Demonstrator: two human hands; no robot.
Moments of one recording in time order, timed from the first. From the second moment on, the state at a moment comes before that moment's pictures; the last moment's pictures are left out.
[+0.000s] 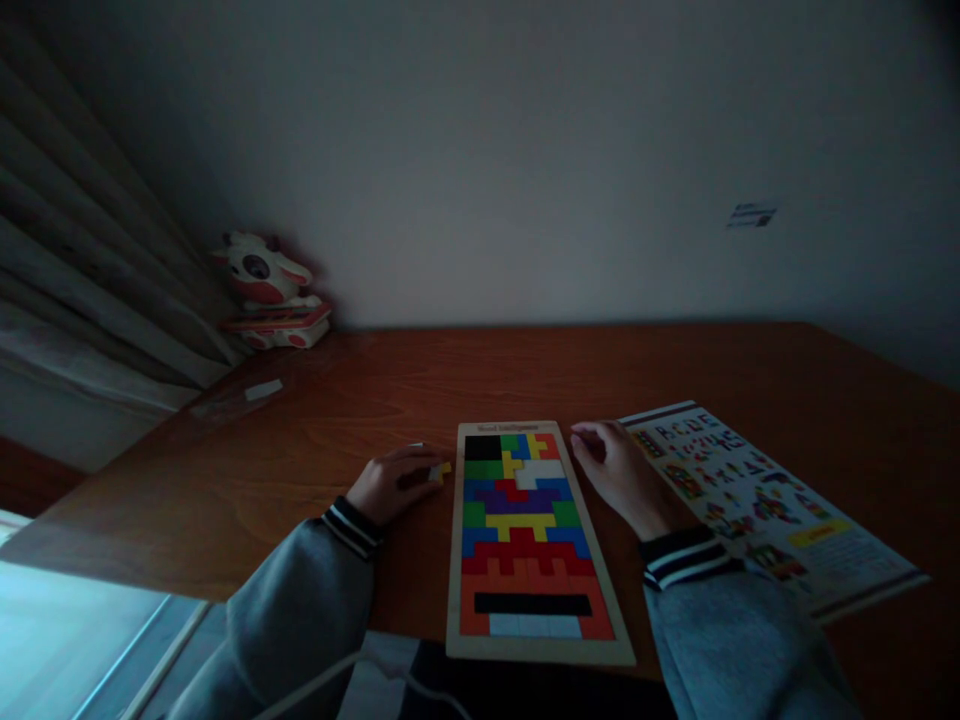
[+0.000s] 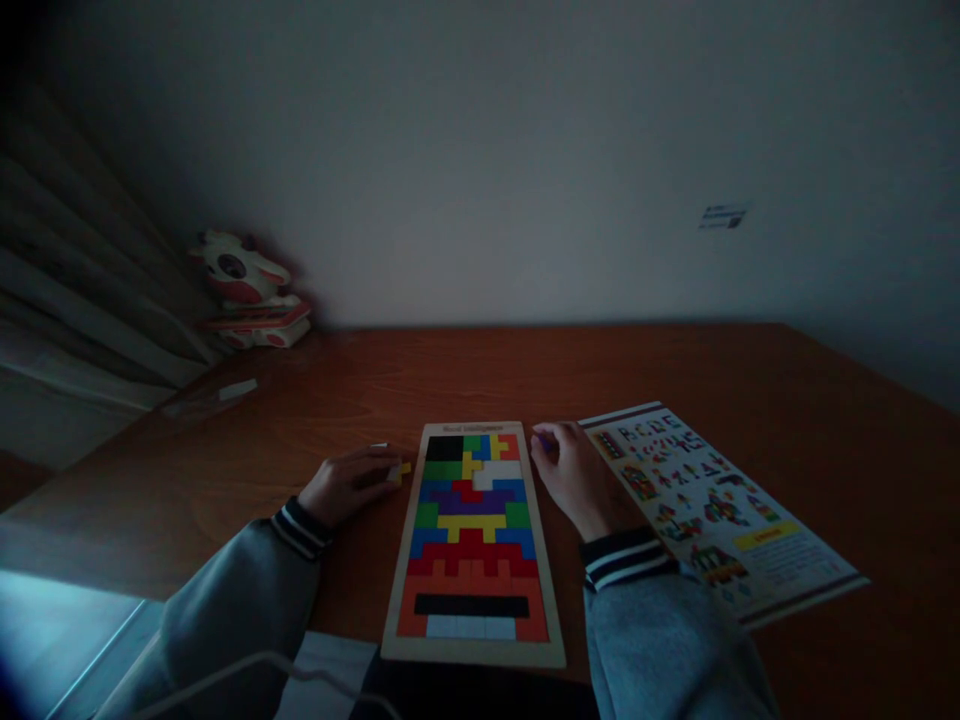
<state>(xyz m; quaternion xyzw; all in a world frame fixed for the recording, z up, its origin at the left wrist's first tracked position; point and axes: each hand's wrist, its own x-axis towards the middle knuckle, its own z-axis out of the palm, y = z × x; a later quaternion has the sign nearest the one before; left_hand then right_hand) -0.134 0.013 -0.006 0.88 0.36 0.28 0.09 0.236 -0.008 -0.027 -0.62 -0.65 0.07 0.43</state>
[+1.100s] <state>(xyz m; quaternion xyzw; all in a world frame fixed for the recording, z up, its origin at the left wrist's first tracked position) -0.027 0.053 -0.004 0.81 0.38 0.39 0.22 0.220 -0.023 -0.001 -0.52 -0.55 0.43 0.50</state>
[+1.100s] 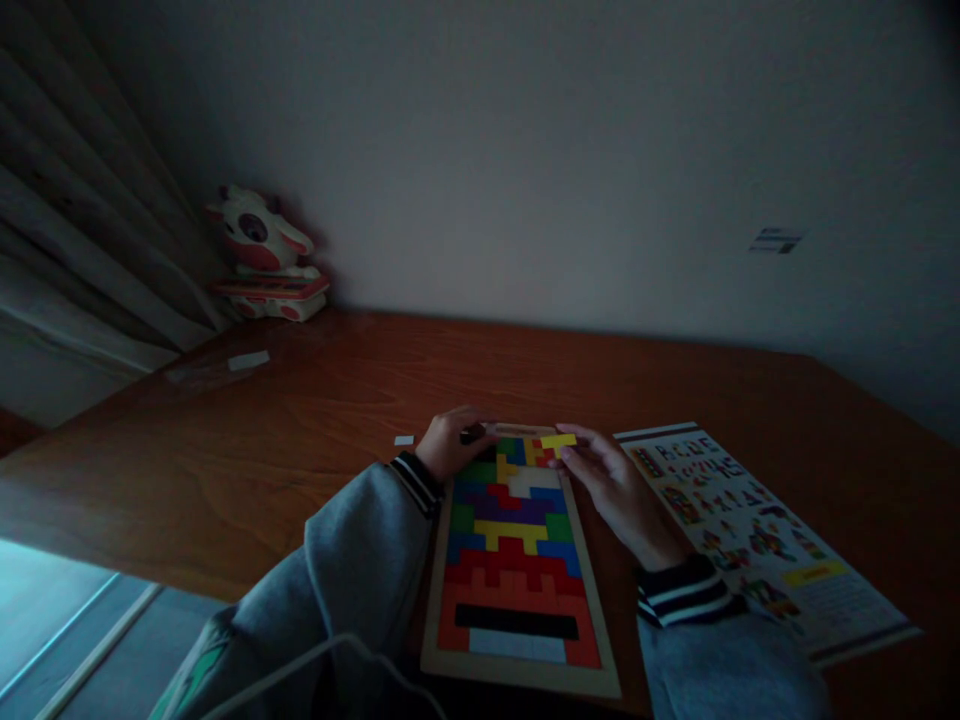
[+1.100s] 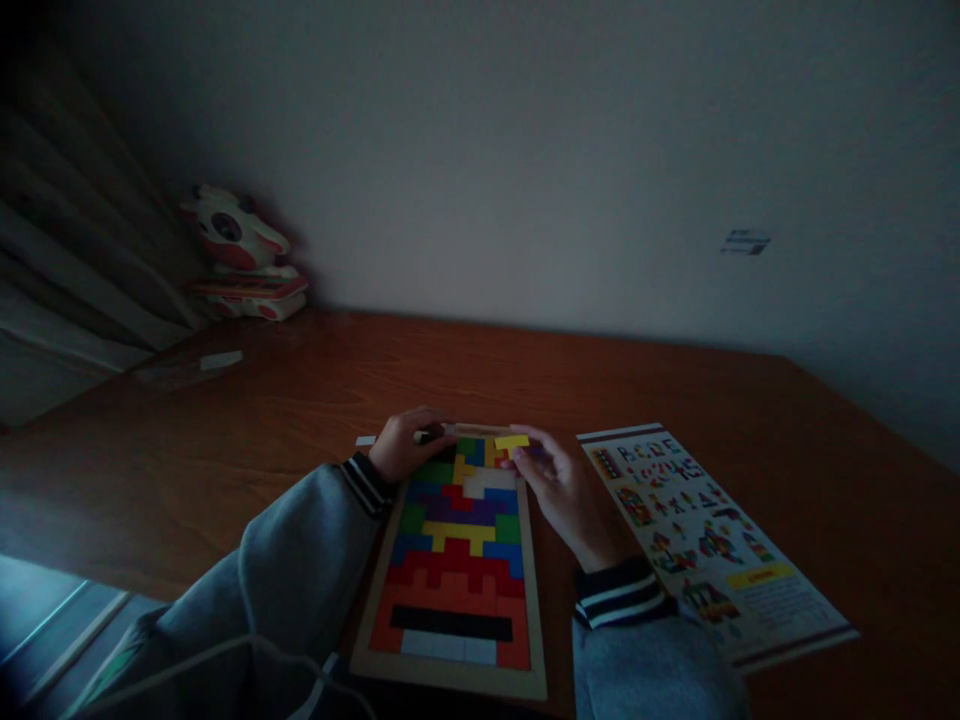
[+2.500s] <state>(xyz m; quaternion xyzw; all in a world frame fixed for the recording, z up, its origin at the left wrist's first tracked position) -0.023 0.049 -0.011 0.90 0.28 0.29 0.17 0.226 -0.013 -0.014 -0.59 -0.68 0.16 0.42</state>
